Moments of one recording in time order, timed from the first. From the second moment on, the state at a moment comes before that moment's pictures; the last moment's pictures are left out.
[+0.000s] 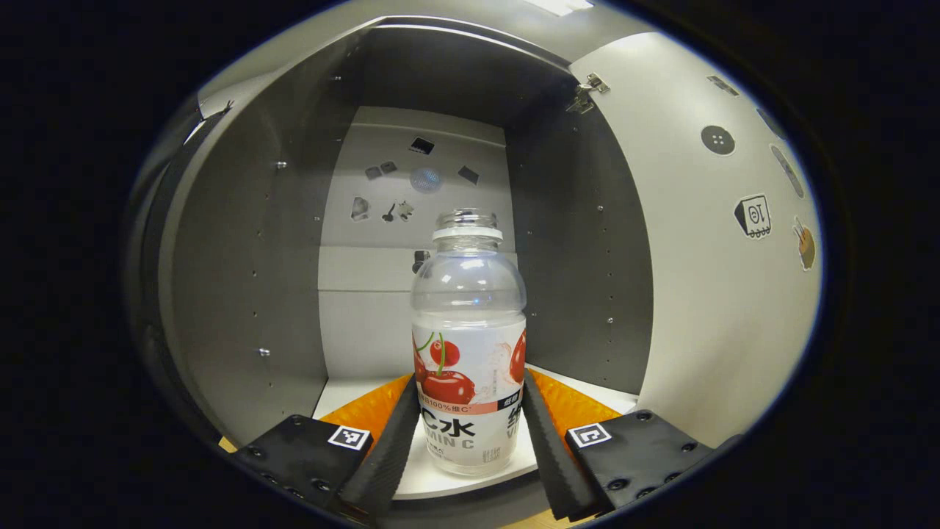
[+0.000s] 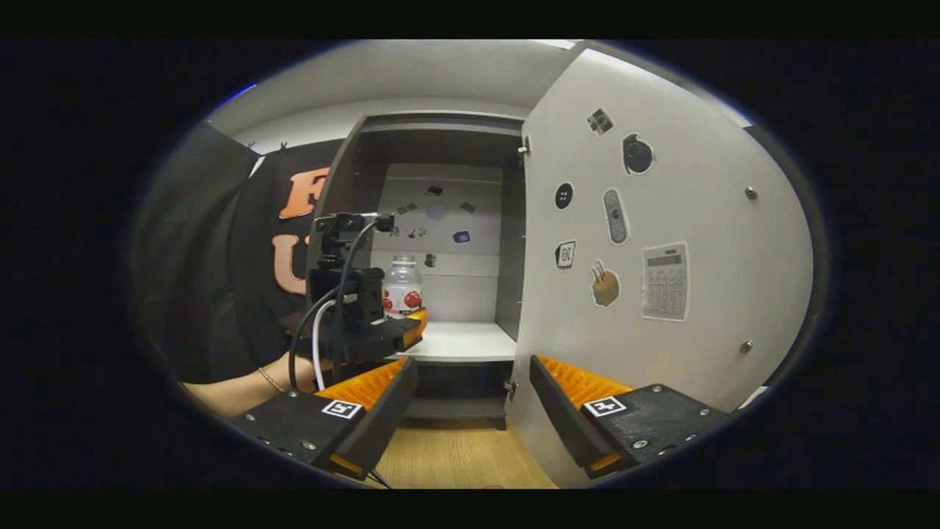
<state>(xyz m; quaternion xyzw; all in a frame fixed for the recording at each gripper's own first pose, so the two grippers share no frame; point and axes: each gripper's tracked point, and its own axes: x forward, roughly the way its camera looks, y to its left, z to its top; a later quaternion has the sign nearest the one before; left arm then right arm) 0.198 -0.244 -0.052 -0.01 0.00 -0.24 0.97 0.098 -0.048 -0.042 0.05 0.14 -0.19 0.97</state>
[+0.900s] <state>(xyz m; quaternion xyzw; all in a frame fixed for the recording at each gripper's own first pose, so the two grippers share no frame) 0.048 -0.131 -0.035 -0.01 -0.03 -0.10 0.99 0.018 -0.021 -0.042 0.04 0.14 -0.09 0.98</state>
